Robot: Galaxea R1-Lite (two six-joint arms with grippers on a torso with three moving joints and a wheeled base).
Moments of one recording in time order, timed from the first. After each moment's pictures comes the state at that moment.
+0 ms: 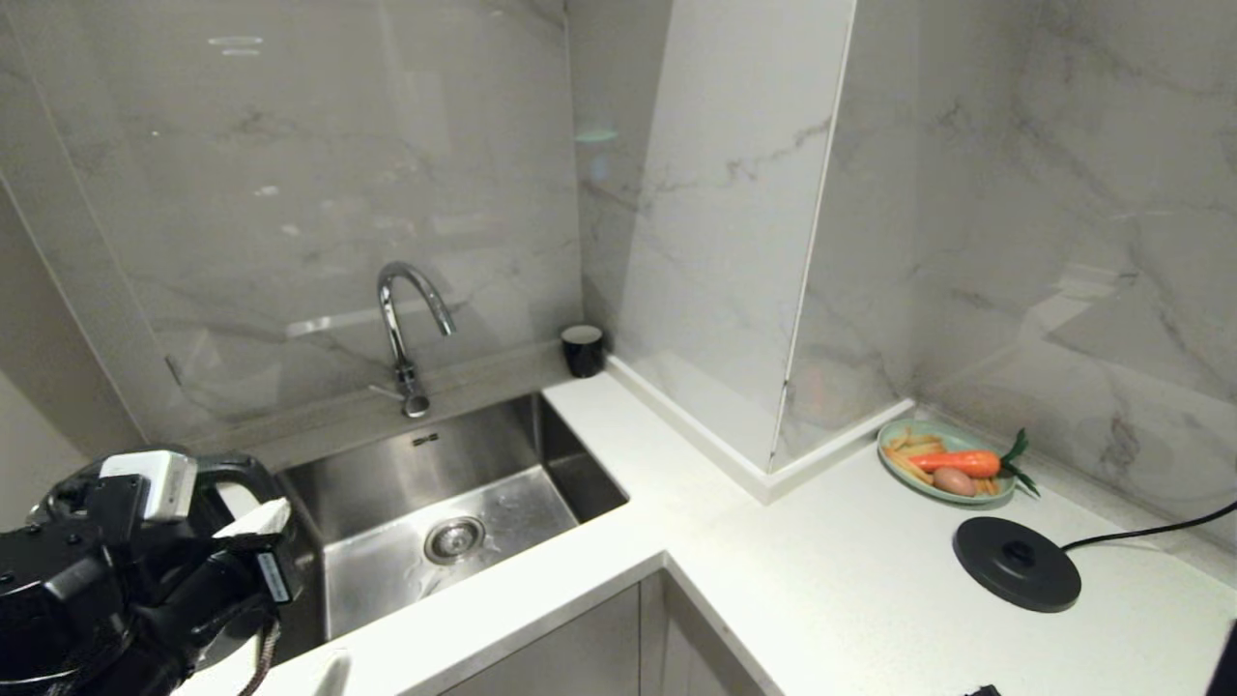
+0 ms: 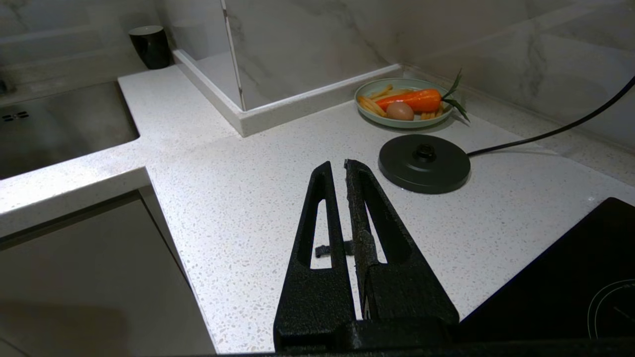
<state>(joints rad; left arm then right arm) -0.17 1.58 -0.01 -1.38 0.26 -0.10 0.00 0.00 0.00 0.00 0.00 0.00</state>
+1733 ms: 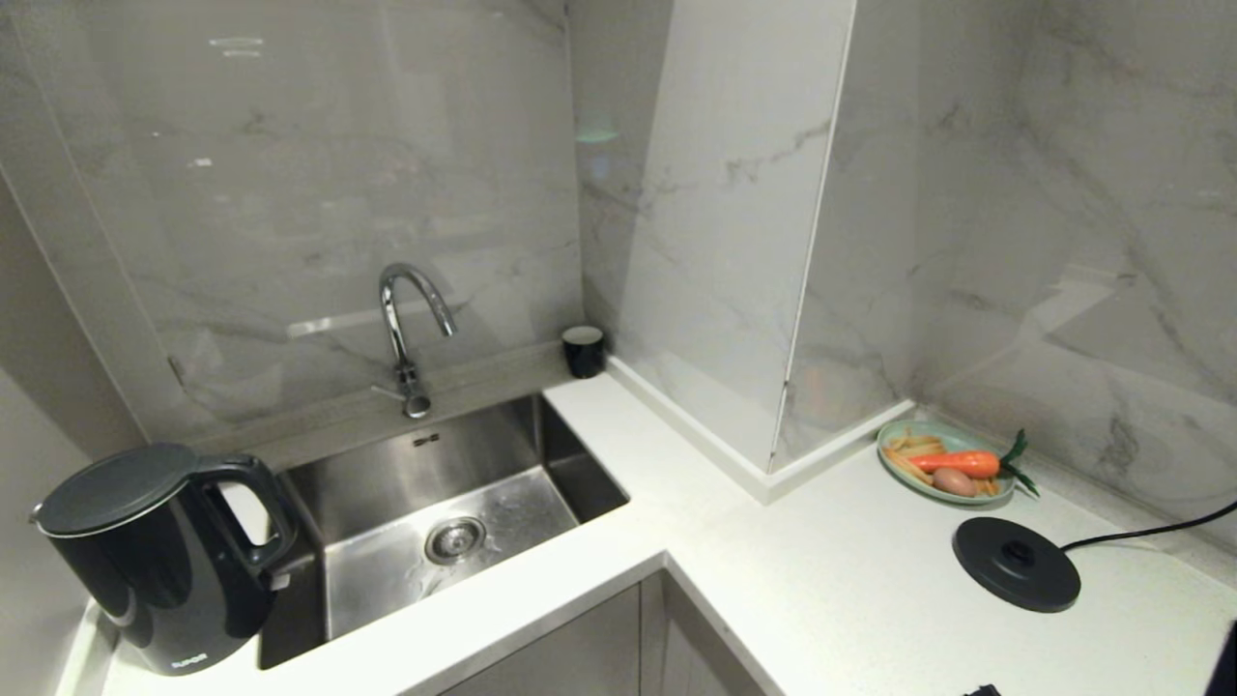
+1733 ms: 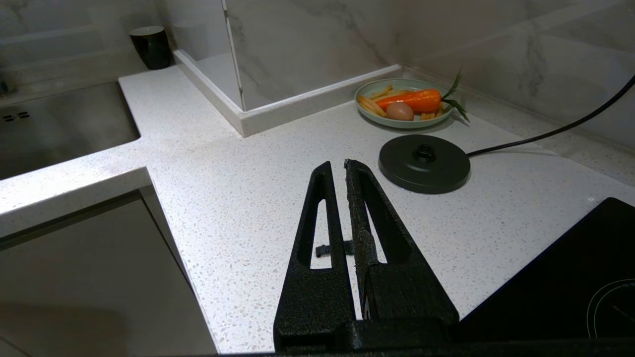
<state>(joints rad) -0.10 0.28 -0.31 0.01 0.40 0.00 0.00 0.00 0.00 0.00 0.00 0.00</state>
